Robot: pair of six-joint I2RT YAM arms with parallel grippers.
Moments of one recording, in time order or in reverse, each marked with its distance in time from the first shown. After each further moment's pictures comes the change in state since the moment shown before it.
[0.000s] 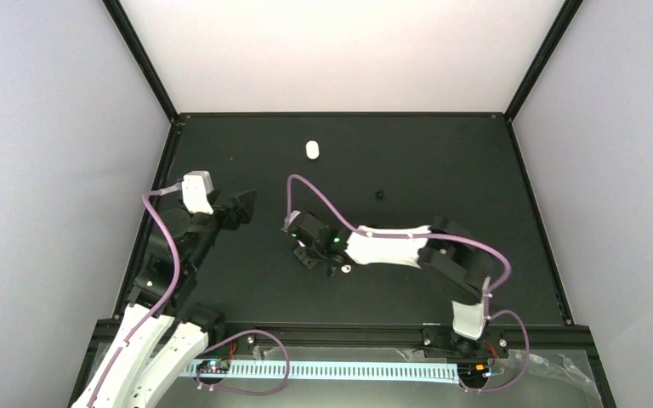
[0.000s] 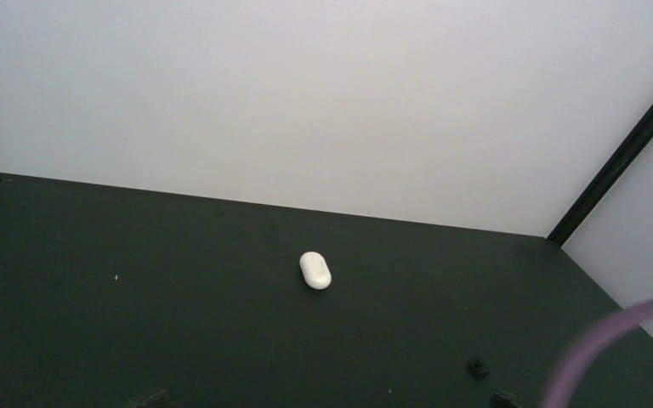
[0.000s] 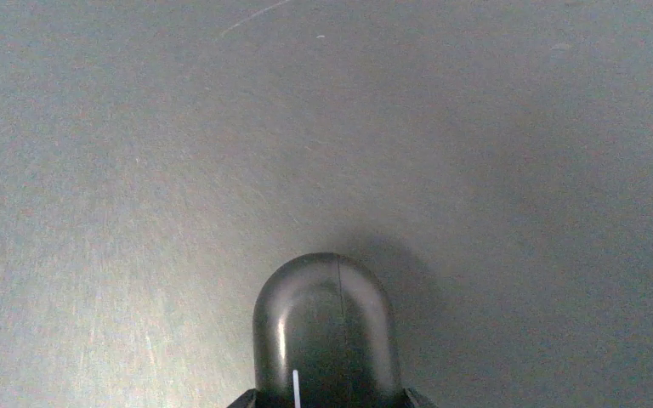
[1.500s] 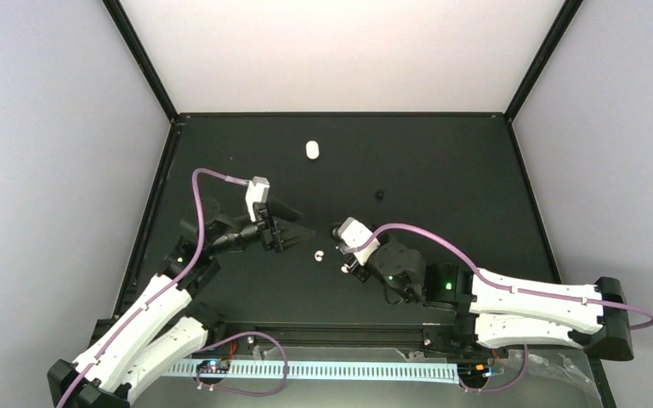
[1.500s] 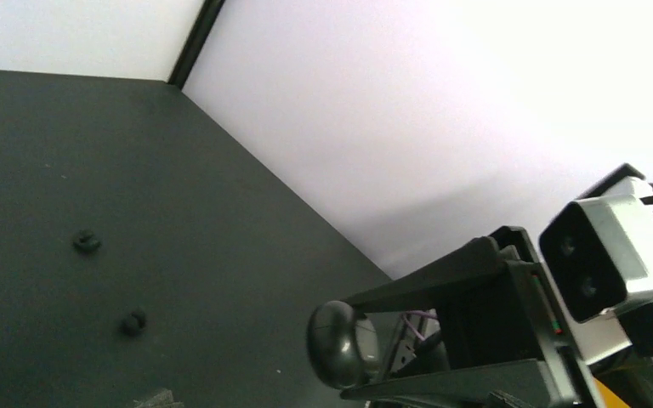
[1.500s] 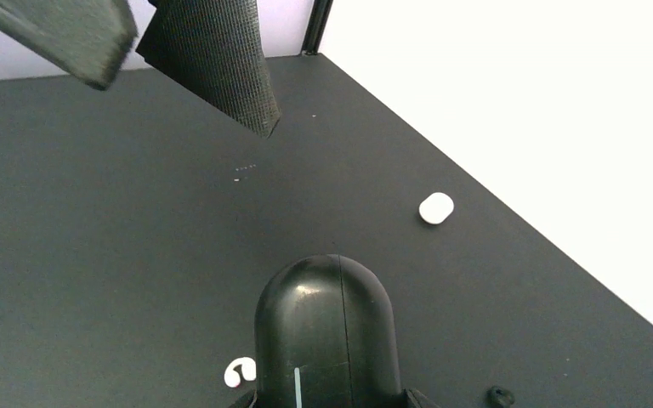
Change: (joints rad) left arm -0.135 0.203 -0.071 0.315 0.779 -0.237; right arm 0.227 -0.985 -0.457 0.073 0.403 -0.296
